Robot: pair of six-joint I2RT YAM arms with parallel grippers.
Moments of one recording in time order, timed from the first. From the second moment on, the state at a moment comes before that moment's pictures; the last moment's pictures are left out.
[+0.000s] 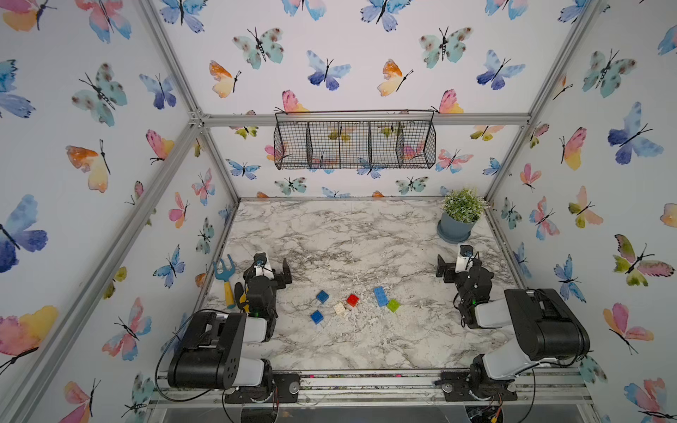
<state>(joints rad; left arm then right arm) -0.08 1.41 0.17 1.04 -0.20 -0.05 0.07 1.58 0.26 1.08 0.03 -0.05</state>
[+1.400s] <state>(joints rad) -0.03 1.18 0.64 0.20 -0.01 -0.52 0.07 1.26 0.60 0.31 -0.16 0.42</state>
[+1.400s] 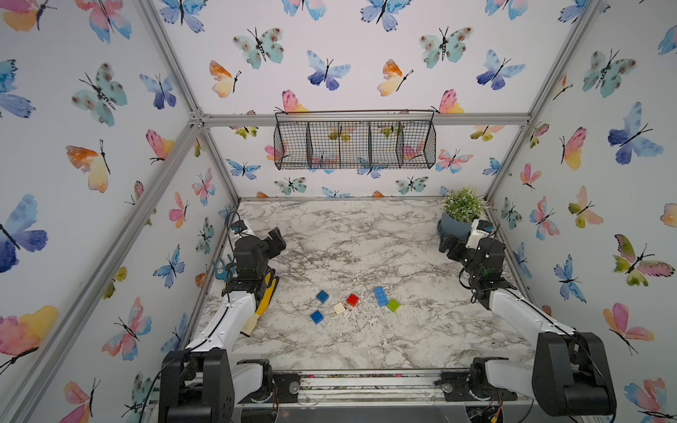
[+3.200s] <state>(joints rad) -0.29 0.86 0.38 -0.37 0.41 -0.71 0.95 1.93 1.28 -0.52 -0.13 0.13</state>
